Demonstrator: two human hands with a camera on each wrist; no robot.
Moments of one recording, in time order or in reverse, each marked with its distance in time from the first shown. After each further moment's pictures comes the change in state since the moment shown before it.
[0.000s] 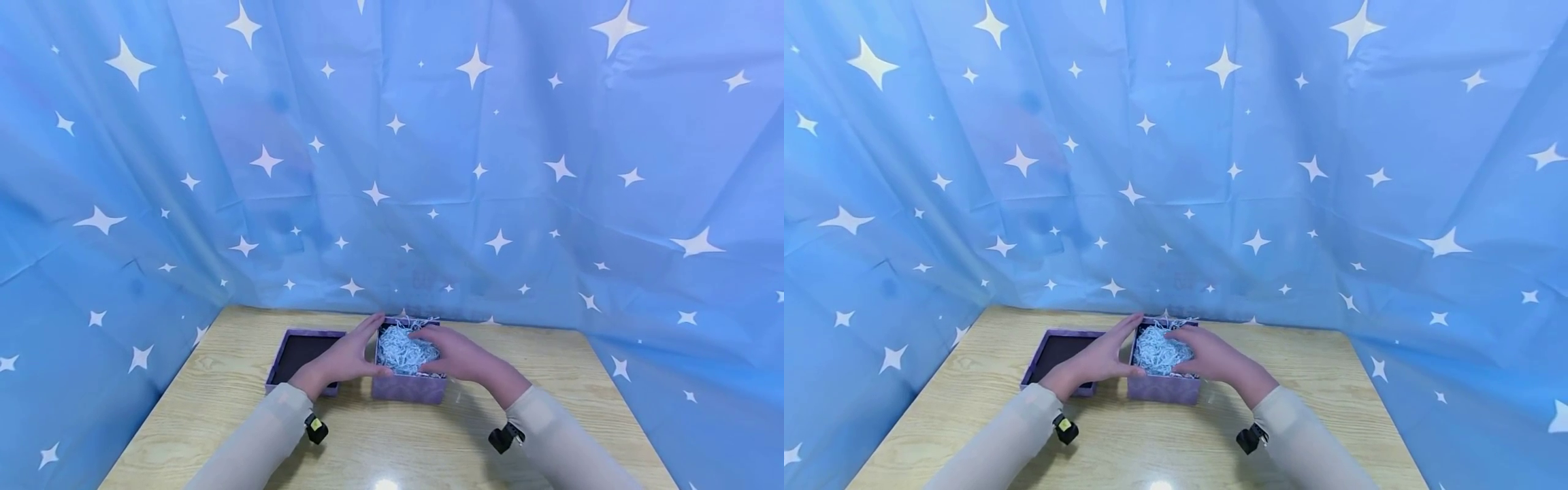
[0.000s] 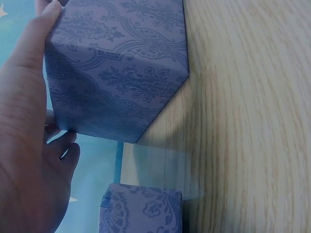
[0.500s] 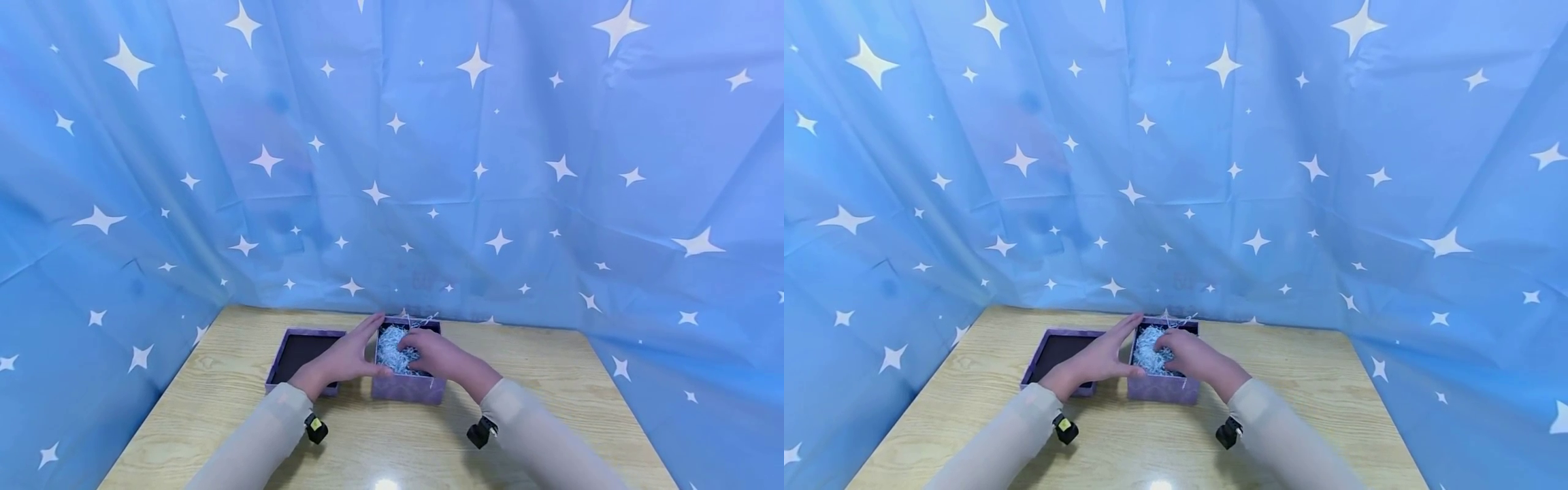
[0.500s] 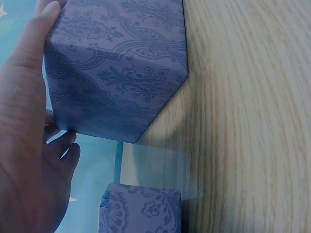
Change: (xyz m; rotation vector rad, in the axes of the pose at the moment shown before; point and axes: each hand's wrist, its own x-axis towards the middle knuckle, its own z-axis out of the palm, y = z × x) left_hand 0.001 -0.004 0.000 -0.021 -0.003 0.017; right_hand 0.037 -0.008 0.024 -0.153 -0.058 -0.066
